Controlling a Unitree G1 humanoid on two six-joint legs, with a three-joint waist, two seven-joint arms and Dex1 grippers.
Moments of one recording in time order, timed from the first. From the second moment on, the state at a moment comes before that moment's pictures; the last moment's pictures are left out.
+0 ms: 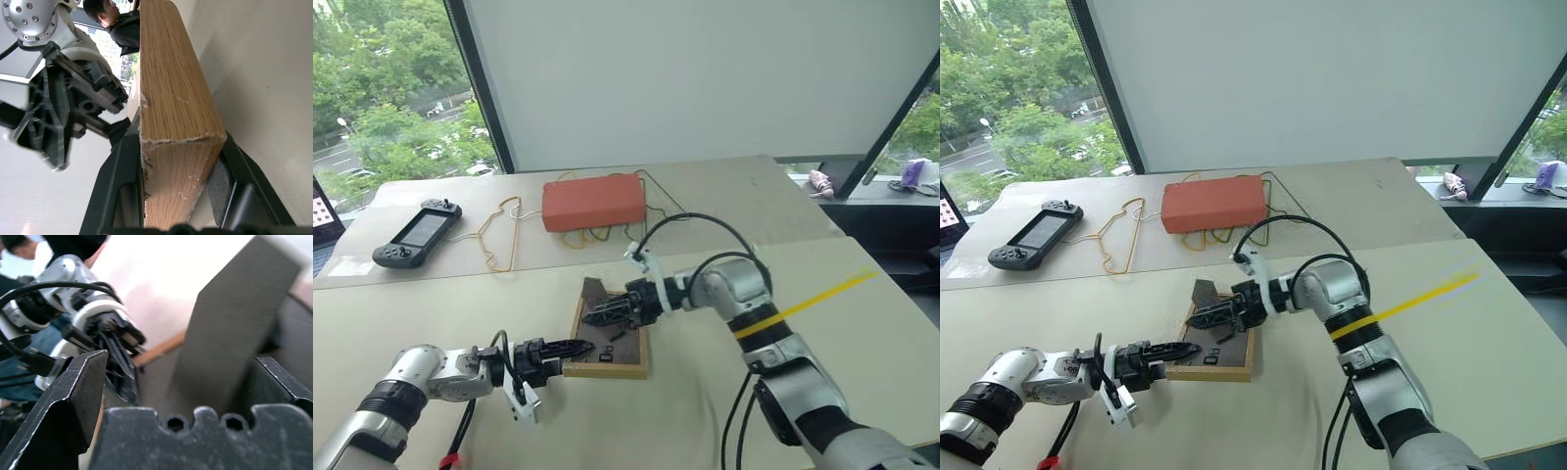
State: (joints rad) left arm -0.42 0.84 -0.35 0.49 1.10 -1.33 0.41; right arm -0.93 -0.18 0.24 0.30 0.56 1.20 0.99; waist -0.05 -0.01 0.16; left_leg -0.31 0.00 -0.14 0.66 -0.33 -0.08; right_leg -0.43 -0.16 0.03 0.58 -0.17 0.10
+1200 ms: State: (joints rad) left arm -0.42 0.86 -0.41 0.49 1.05 -1.31 0.42; right arm -0.16 -0.81 0.28 -0.36 -0.21 -0.31 0.79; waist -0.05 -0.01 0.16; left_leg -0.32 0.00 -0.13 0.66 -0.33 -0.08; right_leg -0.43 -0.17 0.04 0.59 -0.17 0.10
